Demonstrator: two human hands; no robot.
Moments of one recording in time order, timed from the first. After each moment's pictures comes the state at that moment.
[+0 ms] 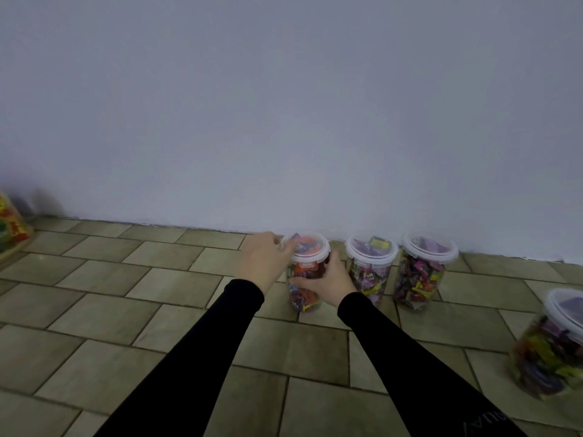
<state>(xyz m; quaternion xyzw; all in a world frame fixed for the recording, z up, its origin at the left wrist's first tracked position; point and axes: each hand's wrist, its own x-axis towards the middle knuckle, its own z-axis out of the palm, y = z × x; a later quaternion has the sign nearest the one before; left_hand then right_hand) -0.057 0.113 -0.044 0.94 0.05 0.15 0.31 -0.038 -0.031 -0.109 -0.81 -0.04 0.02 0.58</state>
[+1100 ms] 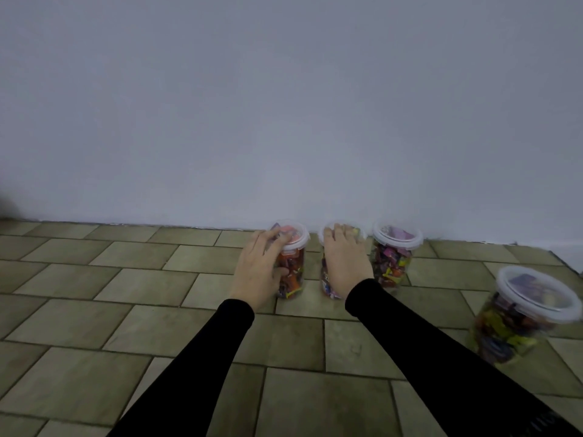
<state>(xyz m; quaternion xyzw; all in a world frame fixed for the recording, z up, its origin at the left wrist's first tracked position) -0.056 0.100 -0.105 0.91 -0.21 0.29 0.20 -0.075 -0.077 -0.051 -0.99 -0.05 -0.12 -0.03</state>
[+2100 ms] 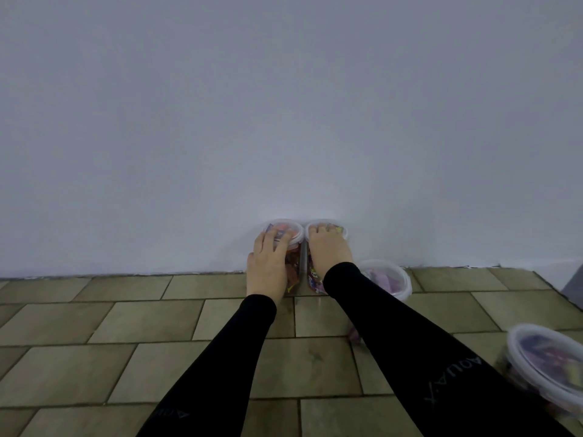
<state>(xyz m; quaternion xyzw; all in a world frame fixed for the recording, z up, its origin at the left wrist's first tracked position) 0.089 0.006 -0.096 0.96 -0.13 0.22 0.15 0.078 -0.119 -0.040 -0.99 -0.01 -0.08 -0.08</state>
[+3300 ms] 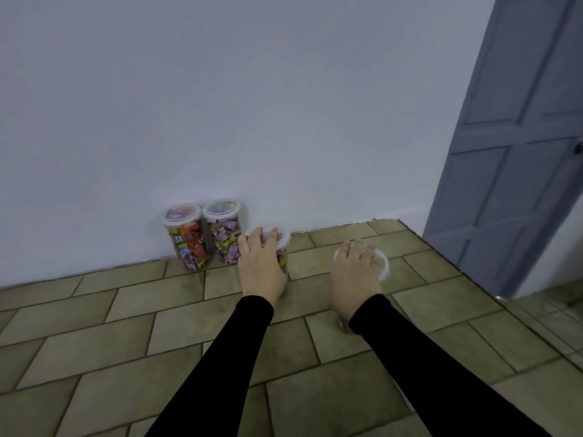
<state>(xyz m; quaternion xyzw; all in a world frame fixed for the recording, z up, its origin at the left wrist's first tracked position) -0.069 -0.152 -0.078 0.95 -0.16 0.17 0.20 -0.161 -0.273 -0.046 -0.97 0.22 -0.01 -0.02</state>
